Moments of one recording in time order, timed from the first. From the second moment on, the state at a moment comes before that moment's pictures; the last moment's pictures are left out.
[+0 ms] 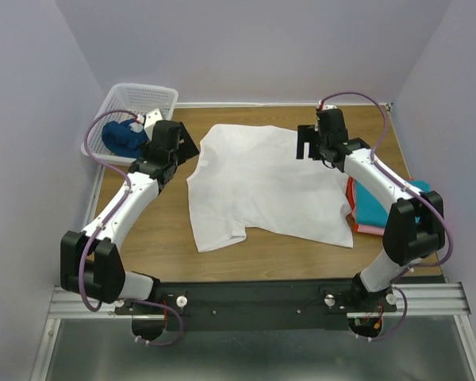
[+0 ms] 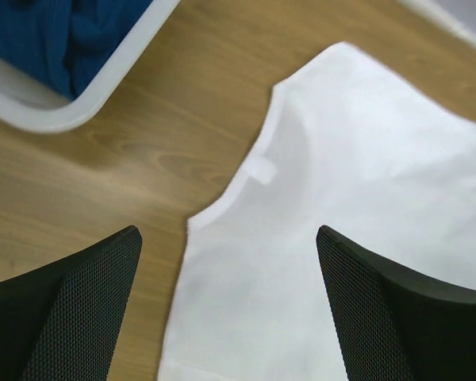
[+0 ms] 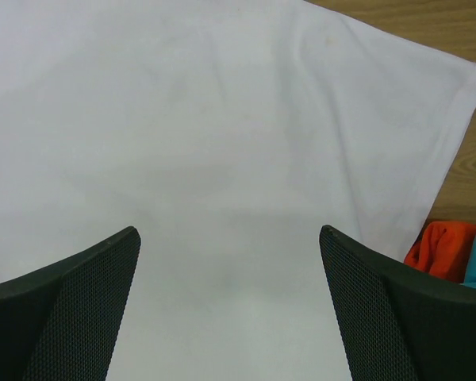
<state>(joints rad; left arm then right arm) -0.28 1.40 1.10 -0.36 -0.35 -0.63 0.31 1.66 1.30 -0.39 0.20 0.20</state>
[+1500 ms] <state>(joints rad) -0.24 1.95 1.27 -0.21 -0.15 -0.46 0.33 2.17 1.61 -0.33 -0.09 0.19</state>
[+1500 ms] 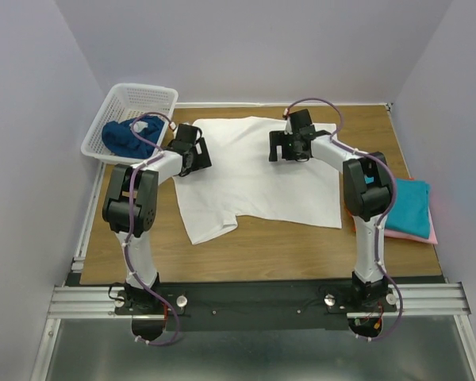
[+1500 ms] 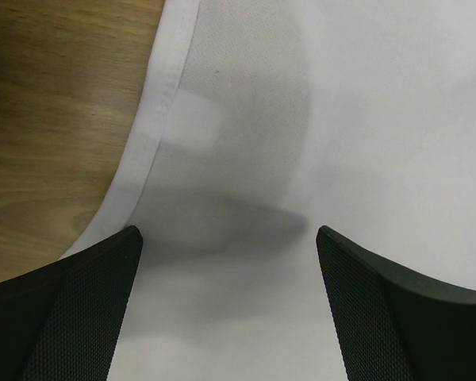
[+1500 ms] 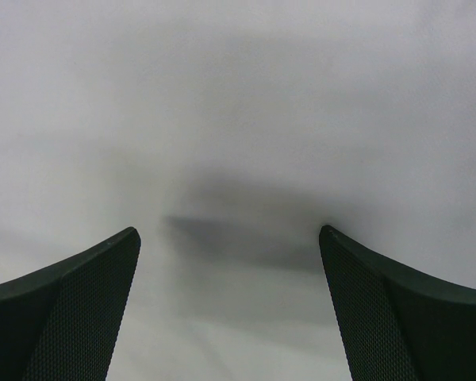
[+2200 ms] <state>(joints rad) -0.44 1.51 1.17 -0.33 -0.26 -0.56 0.34 1.66 1.38 -0.34 0.17 0.35</state>
